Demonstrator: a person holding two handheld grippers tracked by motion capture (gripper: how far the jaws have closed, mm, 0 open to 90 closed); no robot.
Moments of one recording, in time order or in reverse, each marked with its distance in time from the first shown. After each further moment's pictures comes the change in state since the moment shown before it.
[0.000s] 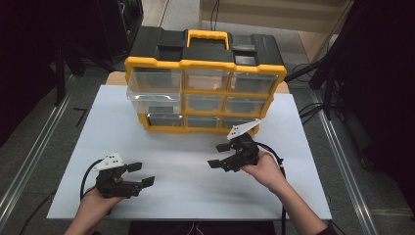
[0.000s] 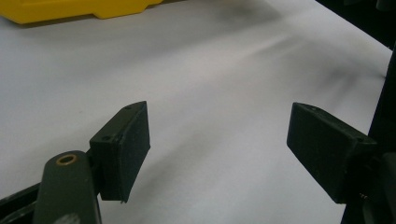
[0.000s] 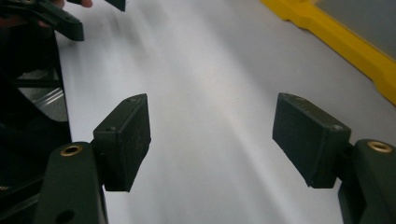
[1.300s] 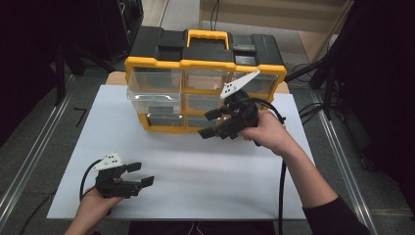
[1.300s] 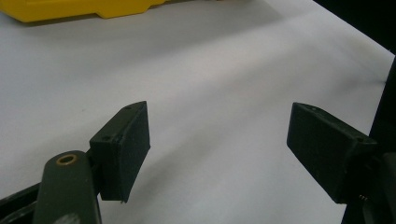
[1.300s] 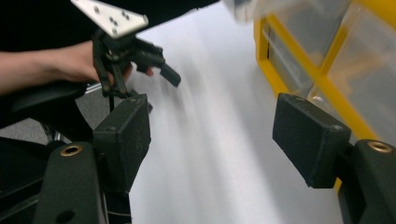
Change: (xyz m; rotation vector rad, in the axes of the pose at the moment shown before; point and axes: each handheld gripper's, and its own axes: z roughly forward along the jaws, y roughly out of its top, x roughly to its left) left arm 0.001 -0.001 -0.001 -0.009 0.005 -0.016; right arm 0.021 0.115 -0.060 0.009 0.107 -0.152
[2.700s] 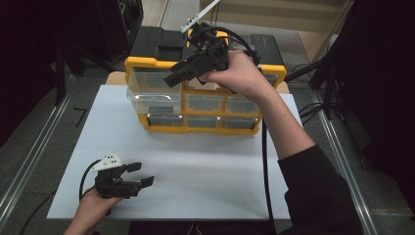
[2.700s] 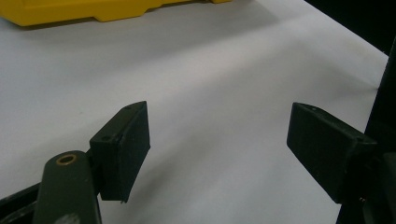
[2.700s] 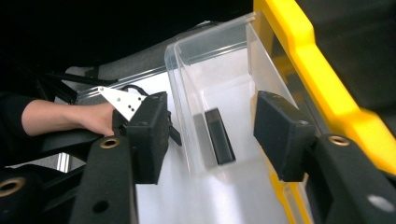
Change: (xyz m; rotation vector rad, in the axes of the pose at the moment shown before) left arm 0.000 0.000 -0.002 -0.005 -0.010 0.003; right arm -0.005 0.146 -0.020 0.044 0.042 -0.061
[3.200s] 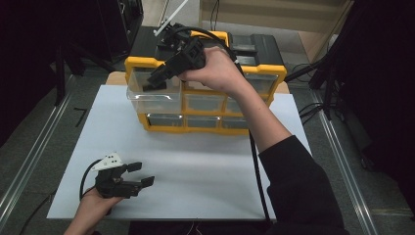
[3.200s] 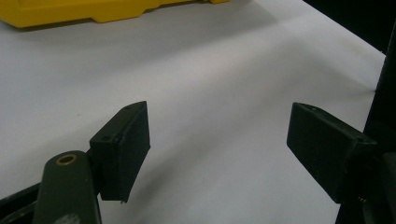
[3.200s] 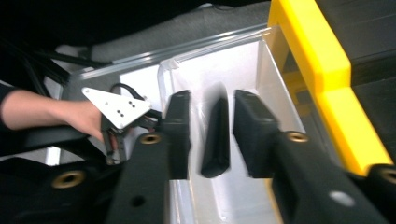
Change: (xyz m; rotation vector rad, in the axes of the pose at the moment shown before) left arm 0.000 0.001 0.001 -0.005 -0.007 0.004; right arm 0.001 0.031 0.038 0.082 -0.001 -0.043
